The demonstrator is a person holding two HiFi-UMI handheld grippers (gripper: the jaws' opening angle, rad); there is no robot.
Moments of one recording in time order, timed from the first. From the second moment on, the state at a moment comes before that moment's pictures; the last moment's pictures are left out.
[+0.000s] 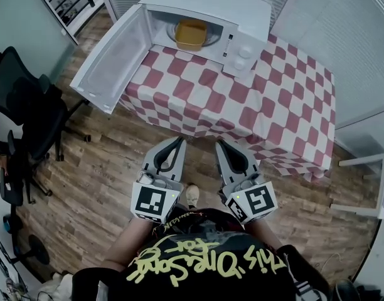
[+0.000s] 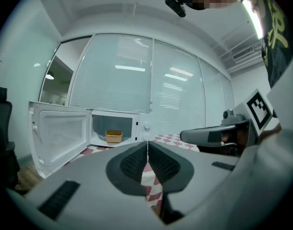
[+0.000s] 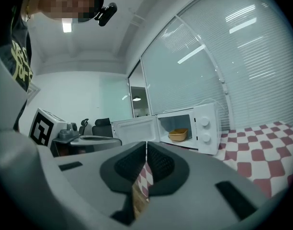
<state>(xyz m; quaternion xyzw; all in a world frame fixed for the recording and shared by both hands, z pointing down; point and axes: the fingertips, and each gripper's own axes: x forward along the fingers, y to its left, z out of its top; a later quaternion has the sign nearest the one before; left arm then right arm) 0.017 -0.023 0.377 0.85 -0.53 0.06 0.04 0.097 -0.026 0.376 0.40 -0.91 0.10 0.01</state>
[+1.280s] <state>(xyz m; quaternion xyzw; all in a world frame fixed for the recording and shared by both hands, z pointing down) -0.018 -0.199 0.359 0.87 -0.49 0.03 0.03 0.057 -0.191 0.361 0.44 -0.90 0.09 0.01</state>
